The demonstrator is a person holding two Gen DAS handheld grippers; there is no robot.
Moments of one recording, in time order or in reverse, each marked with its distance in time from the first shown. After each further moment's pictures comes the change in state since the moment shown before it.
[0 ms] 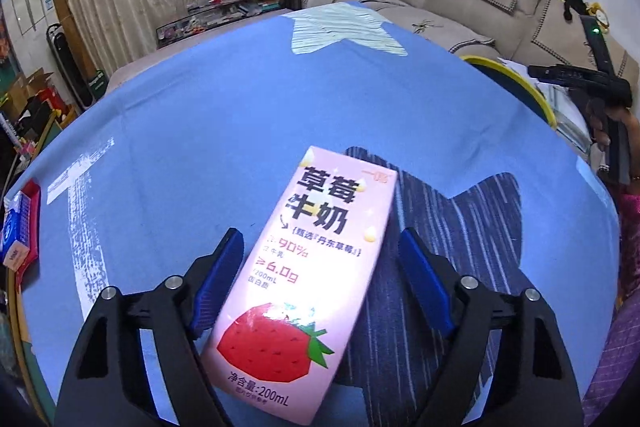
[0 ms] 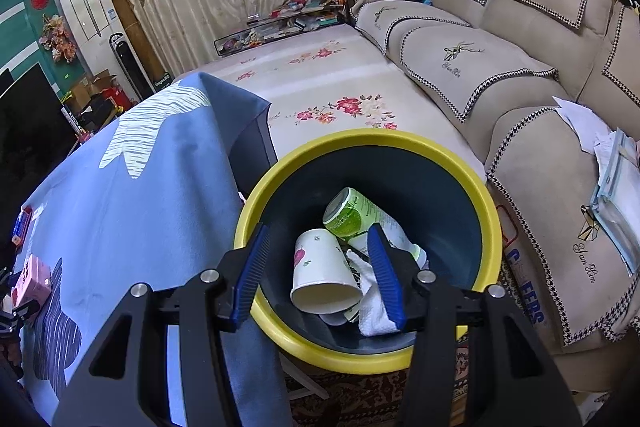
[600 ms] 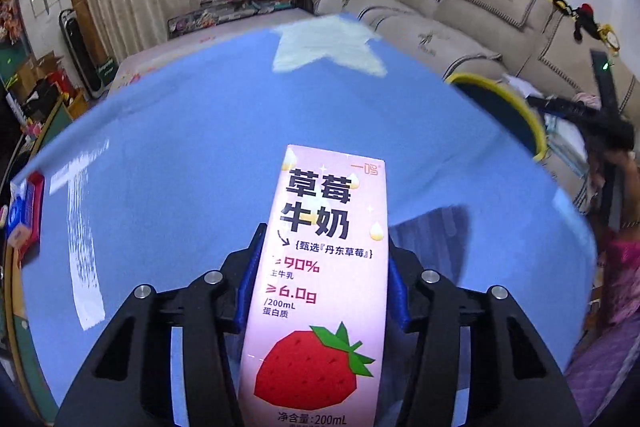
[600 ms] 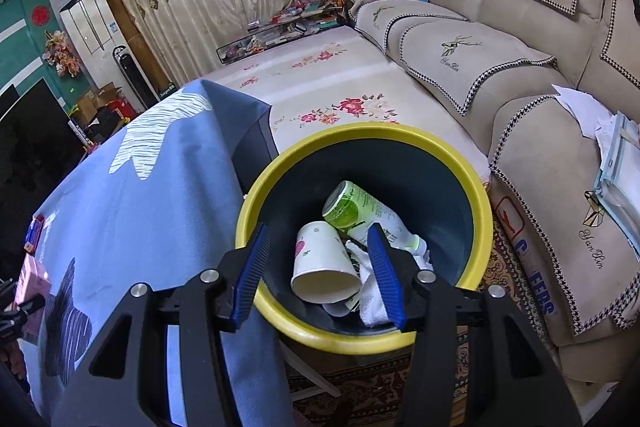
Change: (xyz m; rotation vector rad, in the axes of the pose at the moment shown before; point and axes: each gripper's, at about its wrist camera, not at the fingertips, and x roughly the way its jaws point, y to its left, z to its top) left arm -0.024 -0.046 0.024 -0.061 -0.015 0.002; right arm -0.018 -0.017 -0.011 0.042 -0.016 0.044
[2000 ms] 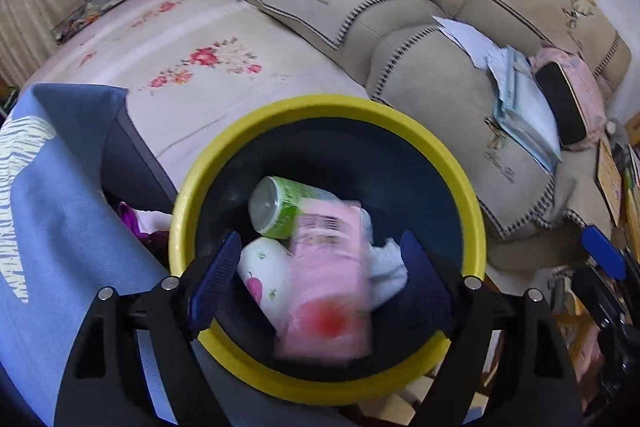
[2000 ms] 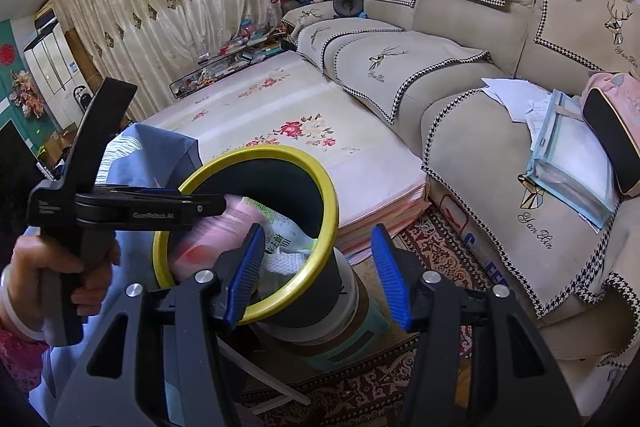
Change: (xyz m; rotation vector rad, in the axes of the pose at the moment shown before) left arm 0.250 -0.305 0.202 0.169 0.248 -0.191; right arm -0.064 -0.103 -0.019 0.112 -0.092 -0.136
